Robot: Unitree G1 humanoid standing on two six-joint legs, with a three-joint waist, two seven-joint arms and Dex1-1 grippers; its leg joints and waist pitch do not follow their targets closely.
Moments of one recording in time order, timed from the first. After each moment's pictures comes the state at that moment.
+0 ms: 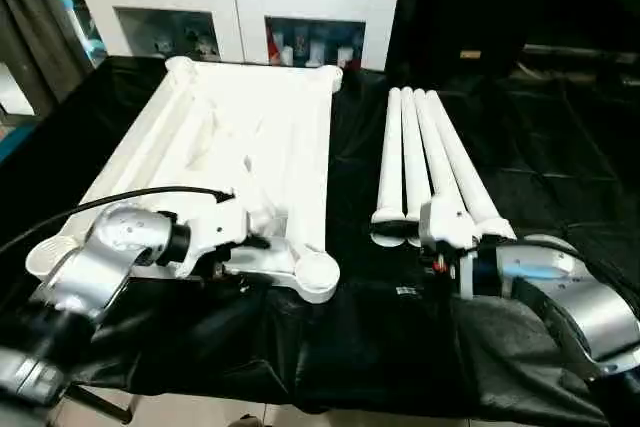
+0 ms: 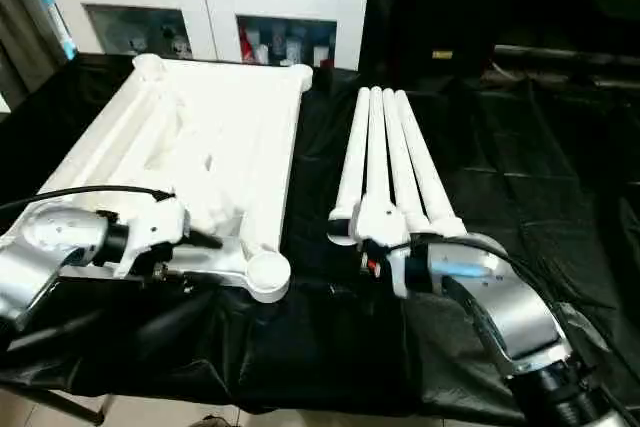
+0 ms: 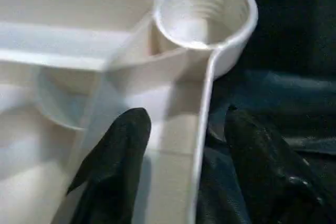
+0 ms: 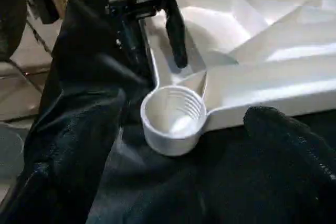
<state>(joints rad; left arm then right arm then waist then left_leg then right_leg) -0.50 0.67 -0.36 0.39 -0.06 0.03 -1.29 -0.27 -0.57 0.26 -0.11 0.34 0.36 1.01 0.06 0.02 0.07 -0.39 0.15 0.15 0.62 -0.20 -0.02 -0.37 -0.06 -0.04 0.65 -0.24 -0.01</state>
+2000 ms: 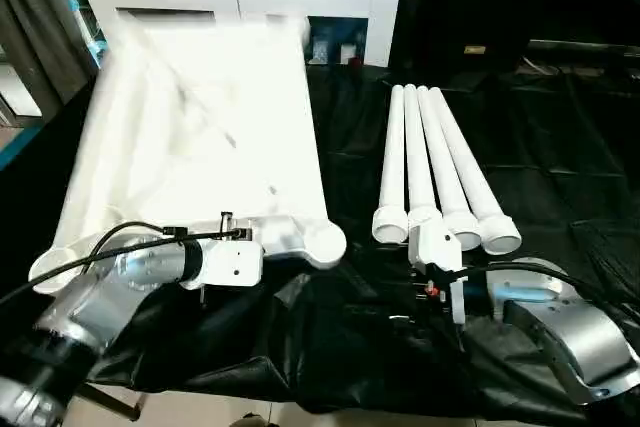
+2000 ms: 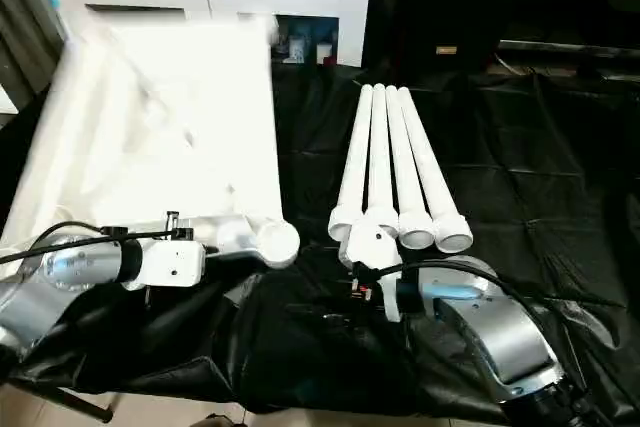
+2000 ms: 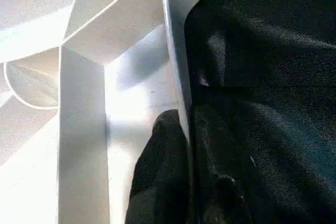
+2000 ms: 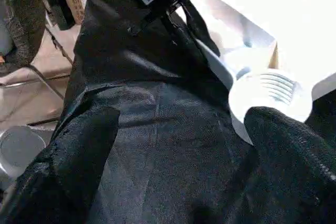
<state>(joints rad) -0.34 0.67 -0.35 0.21 0.35 -0.17 -0.86 -0.20 -0.52 0.29 -0.16 0.31 0.38 1.01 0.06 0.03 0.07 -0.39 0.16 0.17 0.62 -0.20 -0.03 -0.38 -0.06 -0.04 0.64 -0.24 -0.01</state>
